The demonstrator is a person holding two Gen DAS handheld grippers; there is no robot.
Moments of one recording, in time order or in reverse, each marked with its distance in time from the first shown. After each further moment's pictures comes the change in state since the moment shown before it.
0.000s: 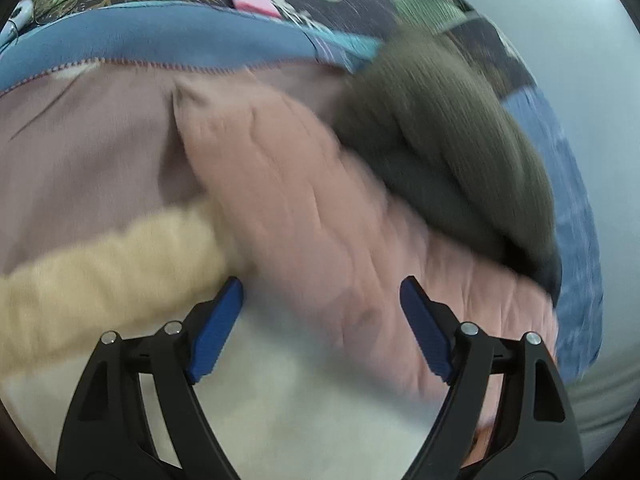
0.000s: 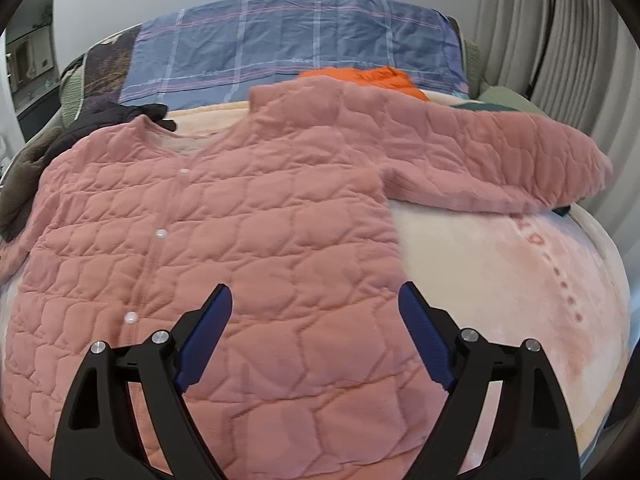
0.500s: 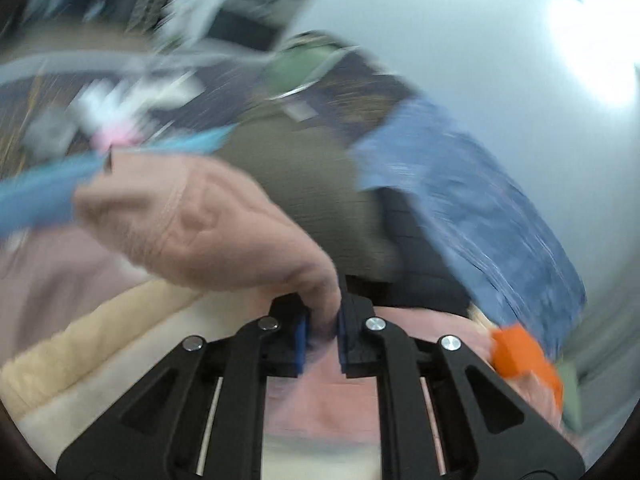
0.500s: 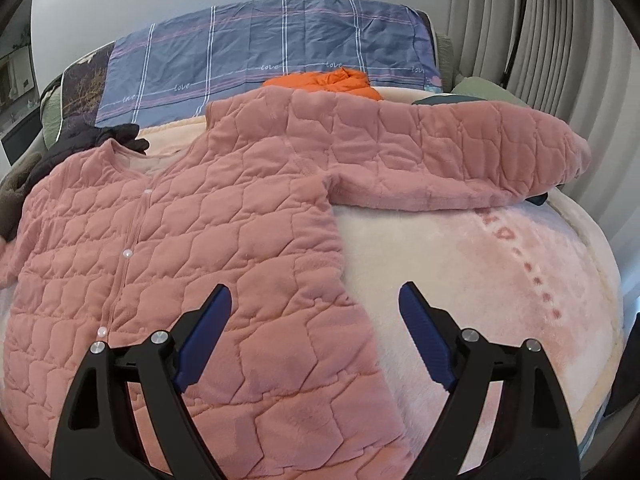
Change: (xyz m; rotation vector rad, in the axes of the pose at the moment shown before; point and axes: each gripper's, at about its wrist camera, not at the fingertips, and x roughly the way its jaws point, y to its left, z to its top) left arm -0.085 -0.147 -0.034 0.400 -0.231 -0.245; right arm -0.004 -0.040 0.007 0.070 -0.017 -0.028
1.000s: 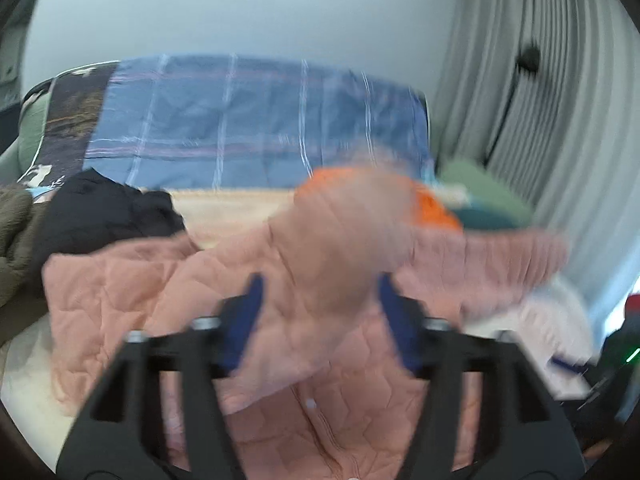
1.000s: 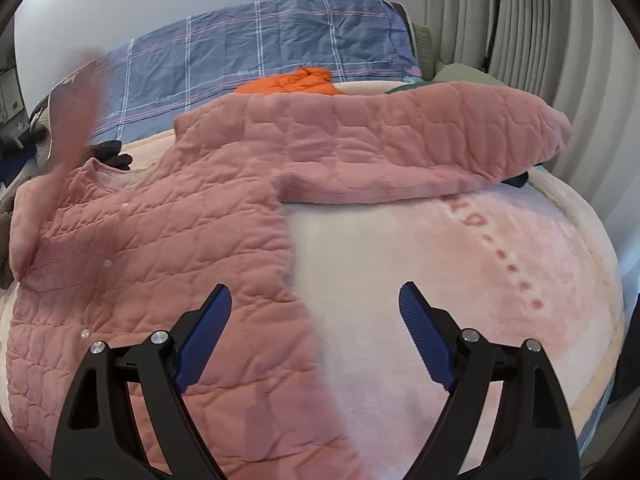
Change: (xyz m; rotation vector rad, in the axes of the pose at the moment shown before) left arm 0.016 -0.298 -0.188 0.726 0.252 -0.473; right arm -0.005 -0.047 -0.004 0.070 0.005 -0.015
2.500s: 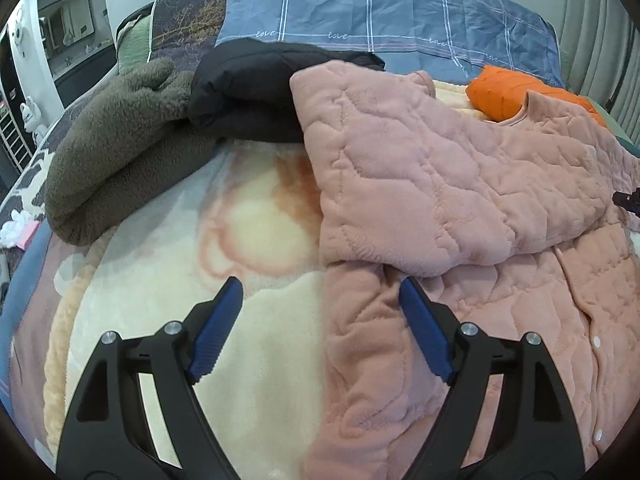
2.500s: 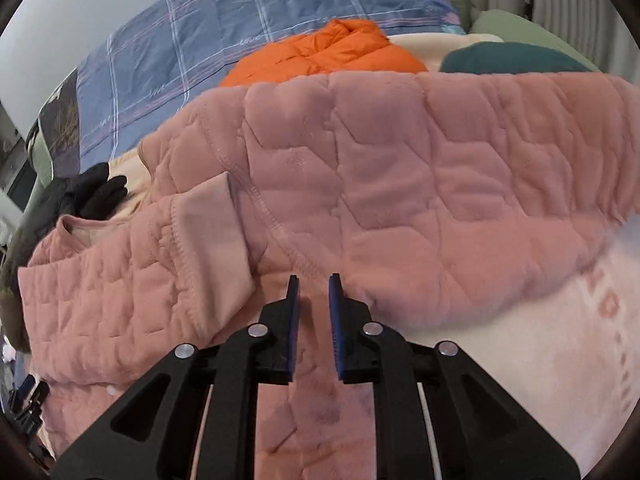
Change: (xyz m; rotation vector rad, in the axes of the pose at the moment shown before) left arm -0.037 0.189 -0.107 -0.121 0.277 0.406; right arm 0.129 0.047 0.097 0.089 0.163 0.110
